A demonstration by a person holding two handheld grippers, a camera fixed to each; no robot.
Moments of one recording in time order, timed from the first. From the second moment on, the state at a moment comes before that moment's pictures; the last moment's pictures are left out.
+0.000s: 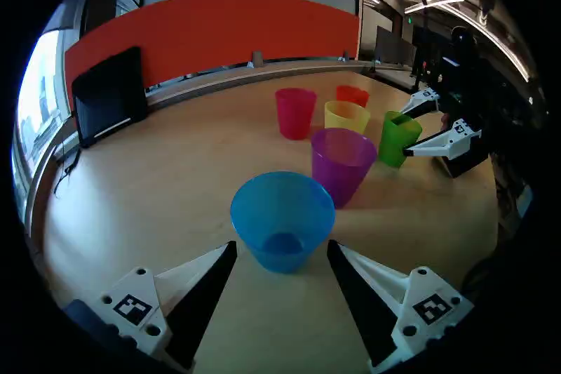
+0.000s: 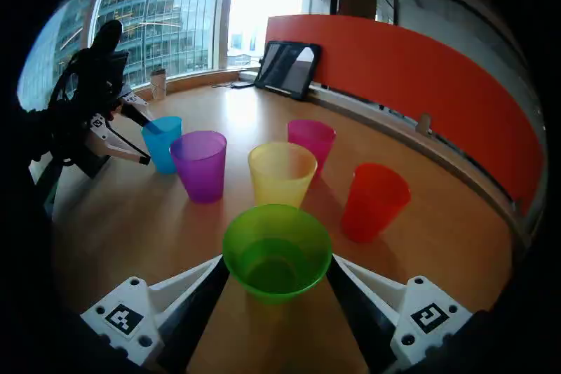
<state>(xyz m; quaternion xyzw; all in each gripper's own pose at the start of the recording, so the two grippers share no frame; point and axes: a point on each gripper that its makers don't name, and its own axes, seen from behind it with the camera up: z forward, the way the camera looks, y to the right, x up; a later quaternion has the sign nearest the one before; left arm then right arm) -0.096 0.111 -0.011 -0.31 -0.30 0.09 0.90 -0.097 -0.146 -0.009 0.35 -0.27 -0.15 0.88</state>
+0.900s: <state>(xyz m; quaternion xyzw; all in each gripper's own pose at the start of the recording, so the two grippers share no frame) -0.073 0.062 -0.035 -0.23 -0.27 0.09 0.93 -0.057 -0.105 -0.050 0.31 -0.22 -0.11 0.92</state>
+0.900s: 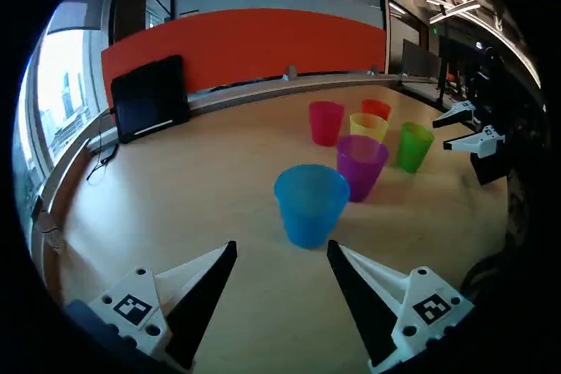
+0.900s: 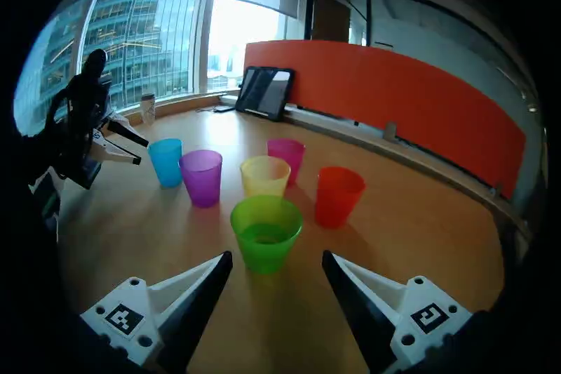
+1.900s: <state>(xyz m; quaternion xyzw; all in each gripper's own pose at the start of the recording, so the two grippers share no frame) 0.005 0.011 -0.024 -0.09 -0.13 0.03 0.99 0.030 -0.050 -0.027 0.15 -0.09 -0.03 0.98</state>
